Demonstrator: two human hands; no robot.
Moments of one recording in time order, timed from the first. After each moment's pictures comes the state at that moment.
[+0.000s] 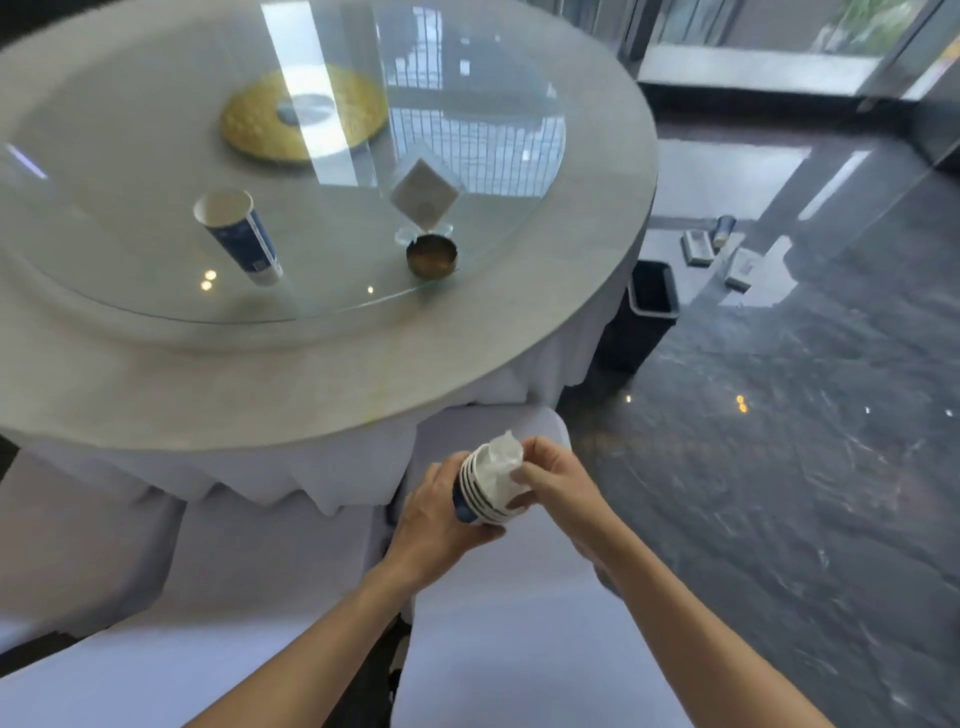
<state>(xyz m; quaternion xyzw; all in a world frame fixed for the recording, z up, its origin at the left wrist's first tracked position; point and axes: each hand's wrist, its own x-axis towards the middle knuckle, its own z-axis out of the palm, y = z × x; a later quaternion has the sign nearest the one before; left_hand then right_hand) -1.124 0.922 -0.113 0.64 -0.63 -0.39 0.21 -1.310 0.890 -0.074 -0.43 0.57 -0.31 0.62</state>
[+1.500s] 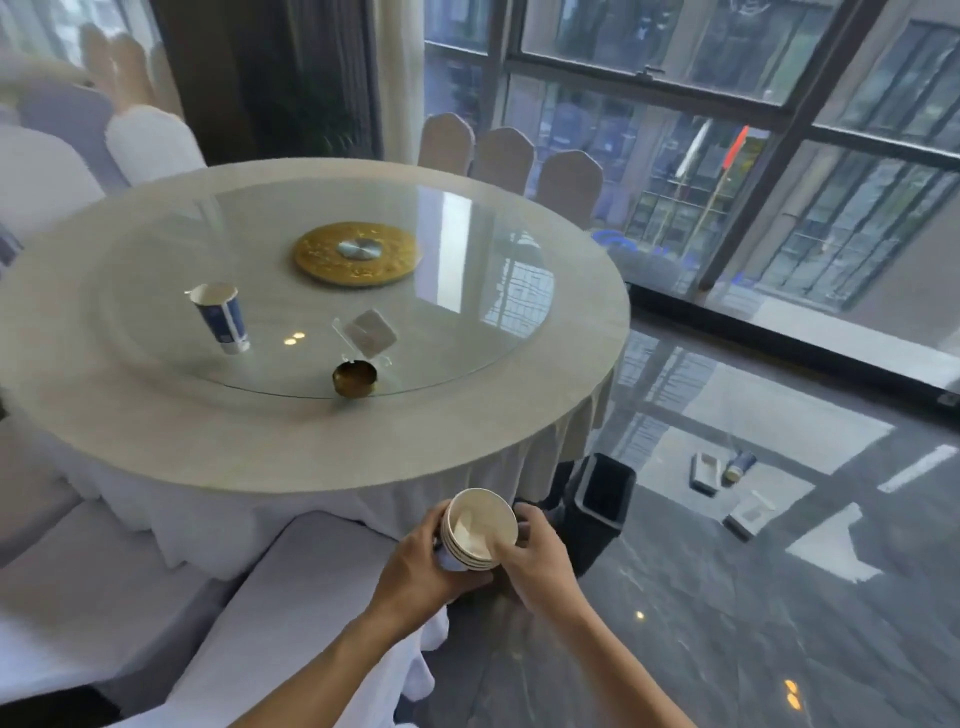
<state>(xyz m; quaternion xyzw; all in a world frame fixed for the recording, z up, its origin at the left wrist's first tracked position) -1.478 0.795 -0.019 0.70 -0.46 -0.35 0.41 -1.633 0.724 0.011 -0.64 0.57 -0.19 0.47</state>
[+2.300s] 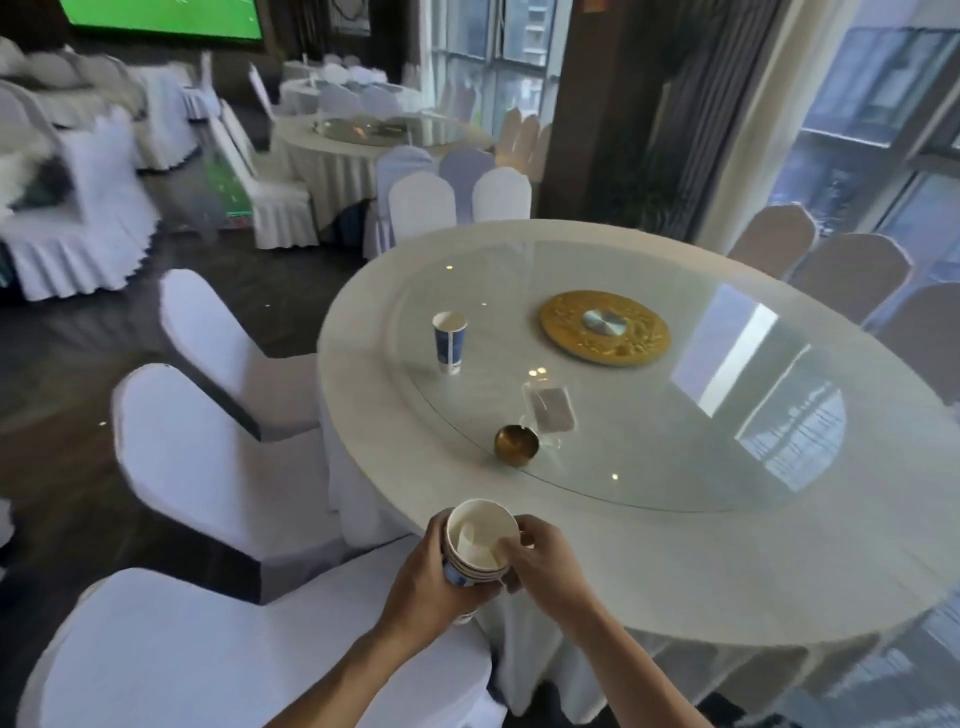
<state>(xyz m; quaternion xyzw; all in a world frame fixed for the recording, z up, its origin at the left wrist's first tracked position) -1.437 0.716 0.000 0.80 -0.20 -0.13 0.54 -1.492 0.551 0.047 -0.78 0.25 0.00 0.57</state>
